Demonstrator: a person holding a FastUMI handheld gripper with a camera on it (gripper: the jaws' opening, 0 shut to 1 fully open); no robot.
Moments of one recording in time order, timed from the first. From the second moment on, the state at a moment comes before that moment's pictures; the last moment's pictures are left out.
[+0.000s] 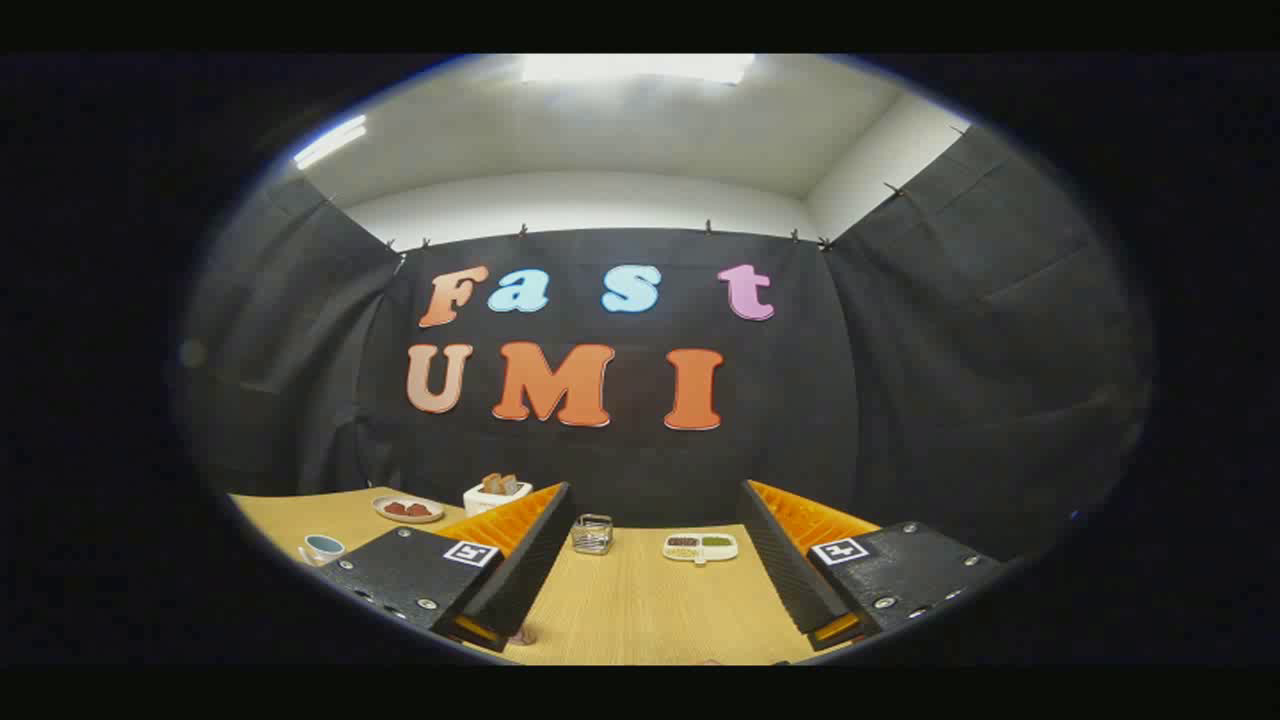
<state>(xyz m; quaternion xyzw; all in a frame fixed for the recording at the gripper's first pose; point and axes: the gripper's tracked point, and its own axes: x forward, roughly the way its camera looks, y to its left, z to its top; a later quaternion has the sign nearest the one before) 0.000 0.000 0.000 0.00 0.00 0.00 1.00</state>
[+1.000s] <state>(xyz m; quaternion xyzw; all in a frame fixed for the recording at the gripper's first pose) 0.026 0.043 0.023 0.01 0.00 0.05 1.00</state>
